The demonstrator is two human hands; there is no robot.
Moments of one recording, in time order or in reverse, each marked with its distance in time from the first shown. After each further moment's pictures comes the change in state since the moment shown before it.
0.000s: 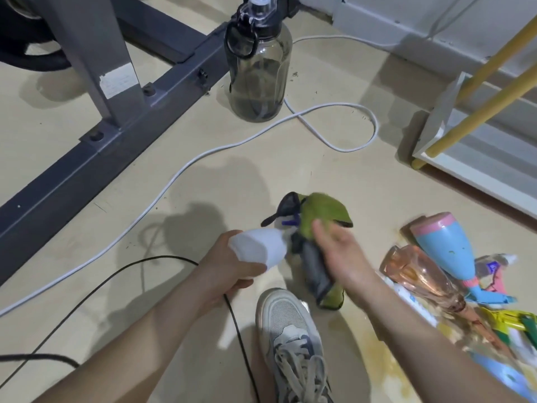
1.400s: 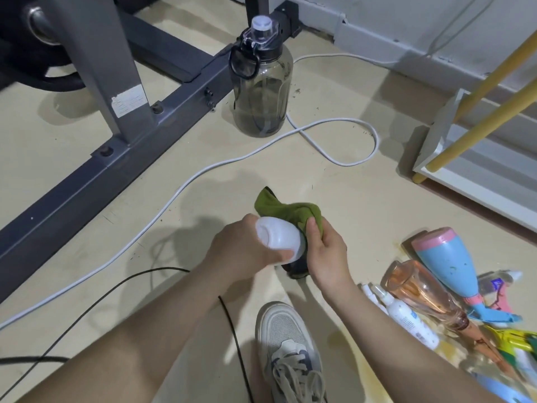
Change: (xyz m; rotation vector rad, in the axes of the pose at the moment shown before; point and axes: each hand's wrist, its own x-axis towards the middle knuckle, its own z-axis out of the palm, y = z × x) left_hand 0.010 0.058 0.024 0.962 0.217 0.211; right_hand 0.026 0.004 0.022 -0.073 0.217 -0.185
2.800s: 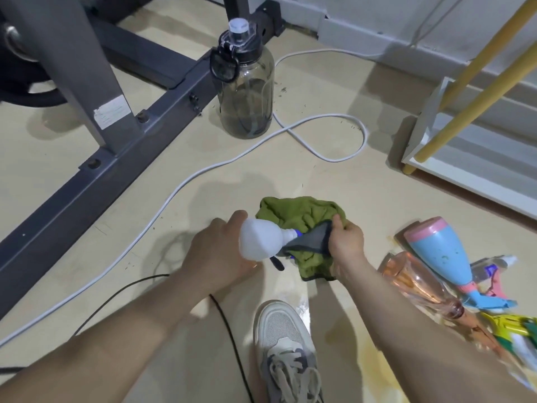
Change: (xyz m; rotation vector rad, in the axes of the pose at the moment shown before) left_hand -0.001 -0.012 -0.004 0.346 0.112 0.170; right_hand 0.043 0.027 -0.035 0.143 0.233 0.380
